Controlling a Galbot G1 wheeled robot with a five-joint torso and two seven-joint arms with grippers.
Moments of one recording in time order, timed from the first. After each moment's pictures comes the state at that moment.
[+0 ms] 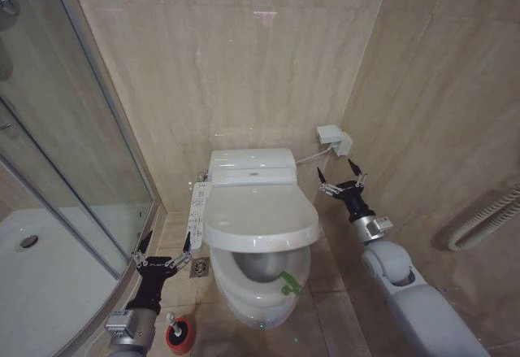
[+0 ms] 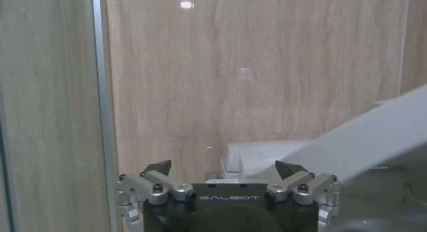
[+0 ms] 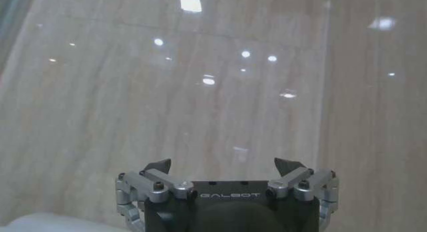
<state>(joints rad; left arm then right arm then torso) 1.62 -1.33 -0.53 -2.17 -0.17 -0.06 -0.08 -1.04 1.07 0.45 1.73 0.30 0.29 0.04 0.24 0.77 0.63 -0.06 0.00</state>
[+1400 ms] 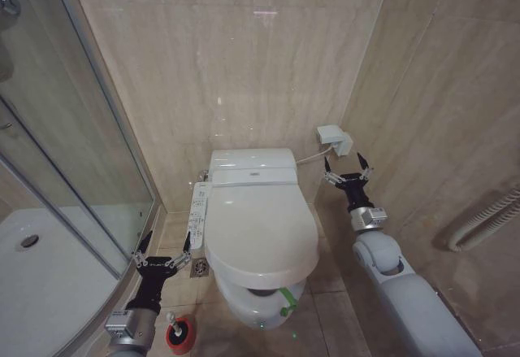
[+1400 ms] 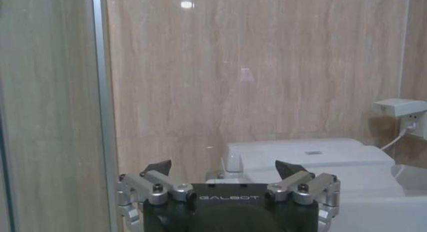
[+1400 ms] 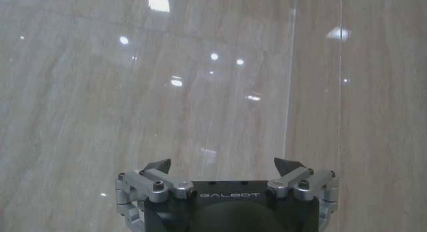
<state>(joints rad) 1.62 -1.33 -0.53 -2.17 -0.17 -0.06 -0.08 -0.97 1.10 0.42 1.71 0.26 0.25 0.18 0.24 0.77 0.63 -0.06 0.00</state>
